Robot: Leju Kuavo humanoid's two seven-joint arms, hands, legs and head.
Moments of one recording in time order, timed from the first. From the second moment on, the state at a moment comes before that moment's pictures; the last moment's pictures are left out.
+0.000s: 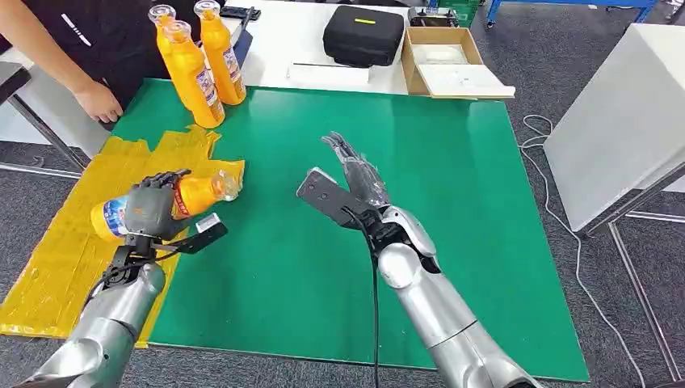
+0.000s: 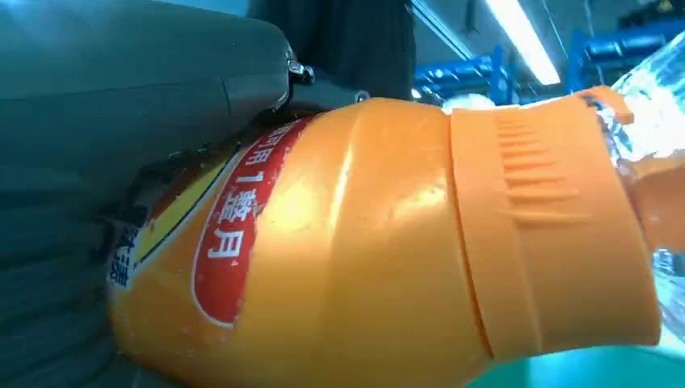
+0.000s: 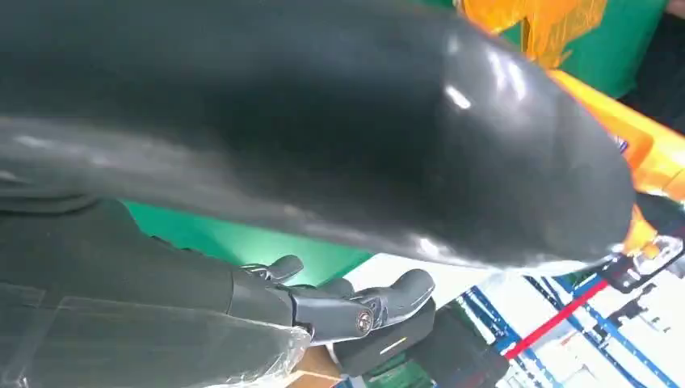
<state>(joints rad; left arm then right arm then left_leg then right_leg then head) -0.56 0.06 0.25 -0.60 -1.39 0.70 -0.48 -0.57 0.19 0.54 -1.05 0.66 0.07 0.01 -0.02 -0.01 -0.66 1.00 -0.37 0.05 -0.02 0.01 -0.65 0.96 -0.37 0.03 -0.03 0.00</state>
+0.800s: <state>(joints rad) -0.51 0.03 0.43 -0.54 -1.12 0.64 -0.68 -0.65 0.25 0.58 -0.99 0.64 0.10 -0.01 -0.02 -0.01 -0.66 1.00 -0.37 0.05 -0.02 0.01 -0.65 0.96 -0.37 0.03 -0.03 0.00</state>
